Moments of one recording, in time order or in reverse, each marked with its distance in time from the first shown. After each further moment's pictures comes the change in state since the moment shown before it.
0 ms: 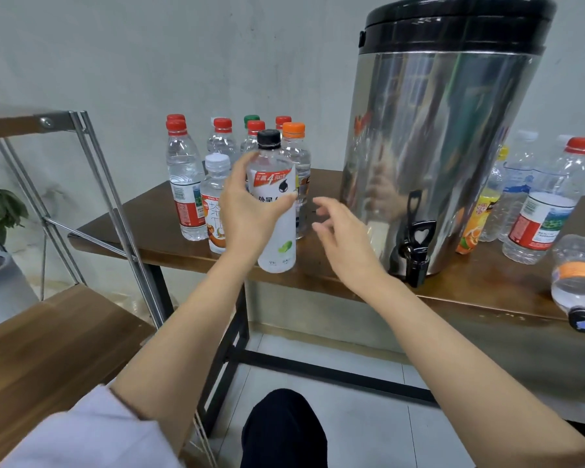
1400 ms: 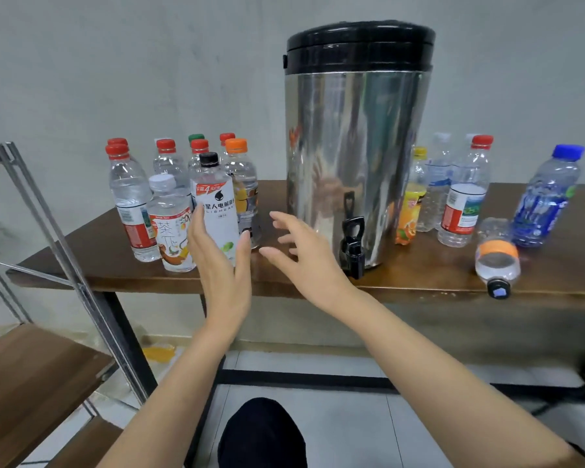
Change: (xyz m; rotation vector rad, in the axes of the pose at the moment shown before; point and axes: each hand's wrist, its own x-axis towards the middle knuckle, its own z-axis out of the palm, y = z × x) left_hand -0.084 0.004 0.024 -0.028 0.070 0.125; right_hand -0.045 -0.025 -0.039 0.123 -0.072 0.051
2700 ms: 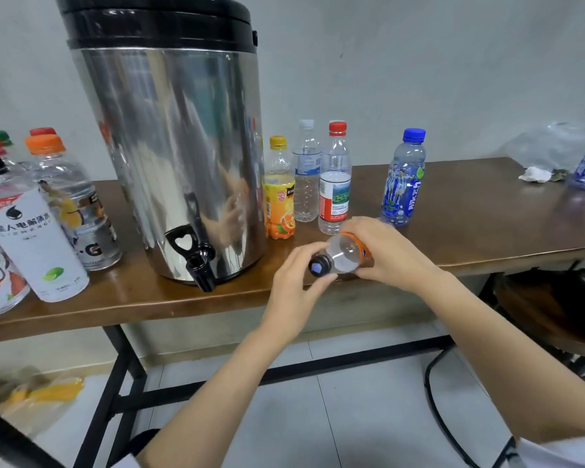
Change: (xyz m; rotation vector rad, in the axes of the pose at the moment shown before) left_hand -0.119 0.092 0.223 -0.282 -0.733 0.100; right_hand -0.086 0.208 -0.275 -0.797 -0.094 -0.055
